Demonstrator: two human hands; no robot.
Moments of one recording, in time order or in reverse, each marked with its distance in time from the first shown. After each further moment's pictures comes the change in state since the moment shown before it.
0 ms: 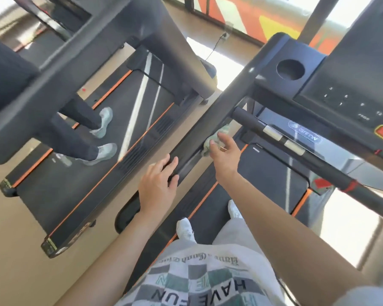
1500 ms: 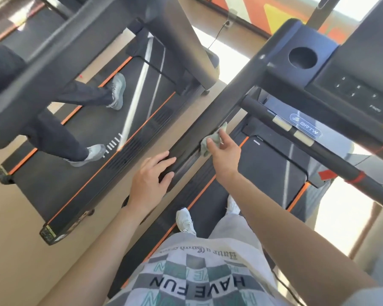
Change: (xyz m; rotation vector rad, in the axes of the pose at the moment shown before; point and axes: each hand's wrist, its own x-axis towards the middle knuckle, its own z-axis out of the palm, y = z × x) left_hand -0.016 -0.042 -0.025 -0.201 -0.103 0.056; right_hand -0.025 0.012 0.014 -0.142 -0.034 0.014
